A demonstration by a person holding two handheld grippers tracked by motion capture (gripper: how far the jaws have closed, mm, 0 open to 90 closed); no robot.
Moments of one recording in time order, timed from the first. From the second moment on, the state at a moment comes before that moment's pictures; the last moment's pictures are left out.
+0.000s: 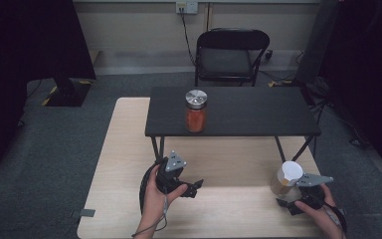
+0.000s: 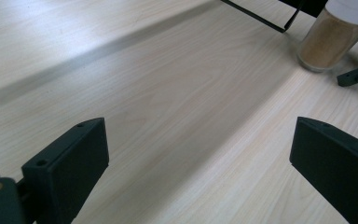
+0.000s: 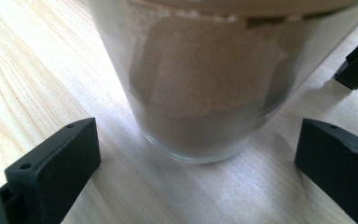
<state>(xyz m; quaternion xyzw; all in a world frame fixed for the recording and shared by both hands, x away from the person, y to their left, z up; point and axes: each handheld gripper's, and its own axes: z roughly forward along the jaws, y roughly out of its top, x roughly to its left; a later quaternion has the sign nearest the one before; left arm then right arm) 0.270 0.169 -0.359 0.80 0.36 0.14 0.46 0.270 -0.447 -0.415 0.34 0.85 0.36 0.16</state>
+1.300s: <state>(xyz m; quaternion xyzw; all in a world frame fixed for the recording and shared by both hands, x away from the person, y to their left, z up) 0.263 0.161 -0.398 0.82 0.38 0.14 0.42 0.270 -0.447 -0.415 0.34 0.85 0.36 0.16</state>
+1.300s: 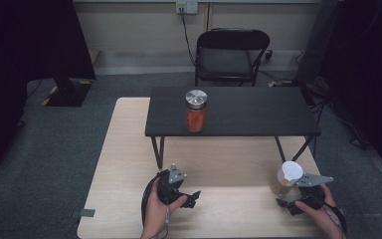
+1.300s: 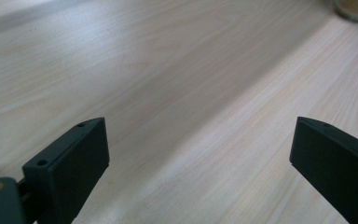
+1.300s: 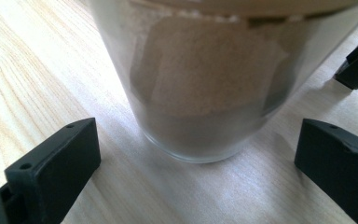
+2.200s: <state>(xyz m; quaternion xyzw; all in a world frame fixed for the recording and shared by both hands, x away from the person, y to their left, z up) 0.256 0.154 -0.418 0.83 0.37 0.15 0.38 0.270 -0.447 -0.415 0.34 0.85 0.36 0.16</state>
